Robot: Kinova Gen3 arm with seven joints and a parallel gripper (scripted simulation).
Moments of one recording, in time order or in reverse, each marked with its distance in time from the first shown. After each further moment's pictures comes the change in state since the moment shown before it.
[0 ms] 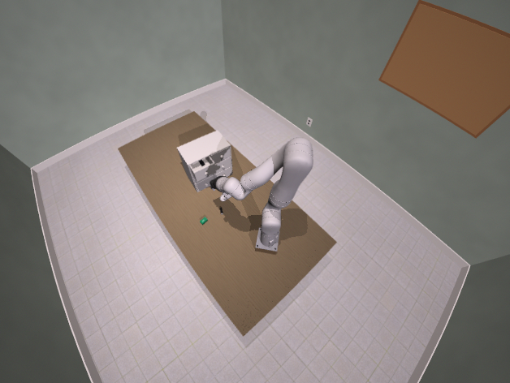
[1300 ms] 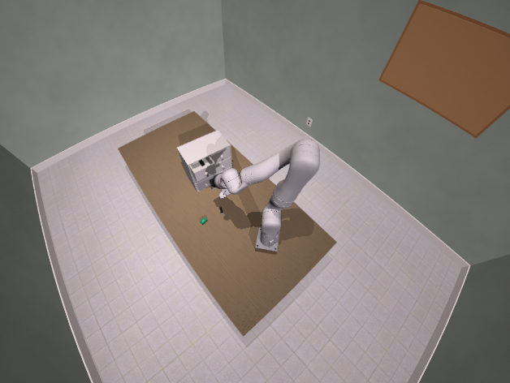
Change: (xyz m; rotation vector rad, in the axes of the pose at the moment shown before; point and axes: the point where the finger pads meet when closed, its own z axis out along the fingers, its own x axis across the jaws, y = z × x) arm 0.001 0.004 -0.014 0.100 0.002 -0.001
